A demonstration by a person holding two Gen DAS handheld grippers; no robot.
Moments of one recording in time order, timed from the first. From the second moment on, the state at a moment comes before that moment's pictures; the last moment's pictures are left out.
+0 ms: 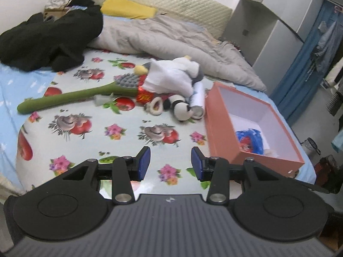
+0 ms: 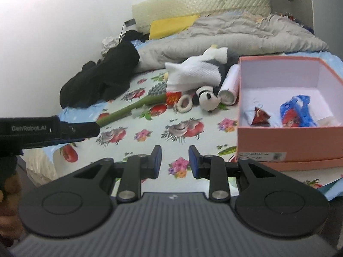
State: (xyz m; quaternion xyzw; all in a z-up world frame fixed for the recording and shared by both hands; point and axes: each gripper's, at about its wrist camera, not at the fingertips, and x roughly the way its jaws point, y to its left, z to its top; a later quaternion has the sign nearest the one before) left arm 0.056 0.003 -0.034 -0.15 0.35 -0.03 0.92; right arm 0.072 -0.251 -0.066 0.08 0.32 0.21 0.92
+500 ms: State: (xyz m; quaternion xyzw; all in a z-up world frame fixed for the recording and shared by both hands) left arm 0.131 0.049 -0.083 -0.18 0.38 -0.01 0.91; right arm 0.119 -0.203 -0.089 0.04 0.33 0.22 0.92
